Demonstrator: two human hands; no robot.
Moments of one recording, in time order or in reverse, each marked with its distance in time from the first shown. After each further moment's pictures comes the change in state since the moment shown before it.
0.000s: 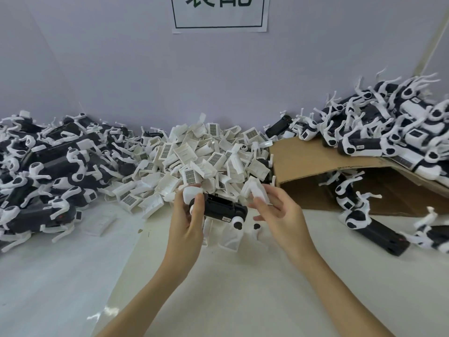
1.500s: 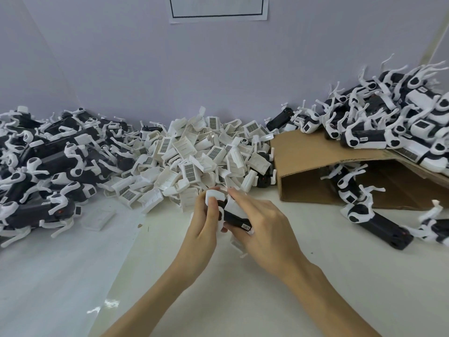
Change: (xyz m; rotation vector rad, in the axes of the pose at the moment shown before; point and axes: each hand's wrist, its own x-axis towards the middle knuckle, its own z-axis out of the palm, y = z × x) left_hand -0.020 0.008 0.013 0.007 -0.260 -0.109; right_hand -0.025 -0.001 0.023 -0.885 -0.080 -0.639
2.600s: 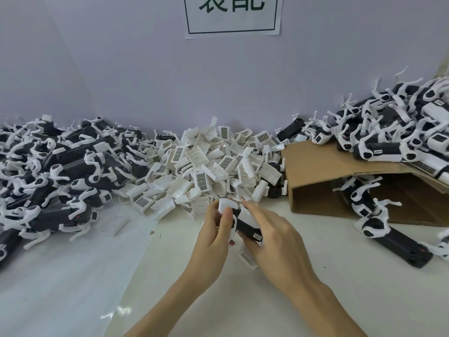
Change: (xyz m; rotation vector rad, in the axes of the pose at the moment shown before) left_hand 0.002 0.002 0.001 0.014 0.062 -0.042; right_hand -0.004 -0.004 0.004 -0.046 -0.029 0.112
